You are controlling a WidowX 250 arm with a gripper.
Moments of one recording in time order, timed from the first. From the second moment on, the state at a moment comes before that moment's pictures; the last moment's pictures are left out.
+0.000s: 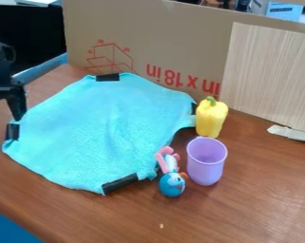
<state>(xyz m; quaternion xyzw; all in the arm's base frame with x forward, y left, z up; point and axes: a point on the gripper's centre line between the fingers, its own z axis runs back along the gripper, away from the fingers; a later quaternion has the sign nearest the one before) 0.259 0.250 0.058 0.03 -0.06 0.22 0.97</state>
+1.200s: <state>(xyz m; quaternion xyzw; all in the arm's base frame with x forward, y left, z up) 0.253 0.251 0.023 0.03 -0.04 0.27 0.96</state>
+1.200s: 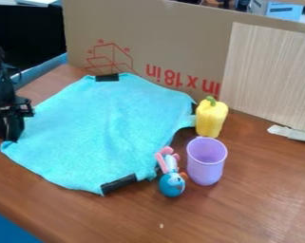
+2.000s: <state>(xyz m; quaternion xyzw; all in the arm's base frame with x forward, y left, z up) 0.241 0.266 0.073 0.03 -0.01 0.27 0.96</state>
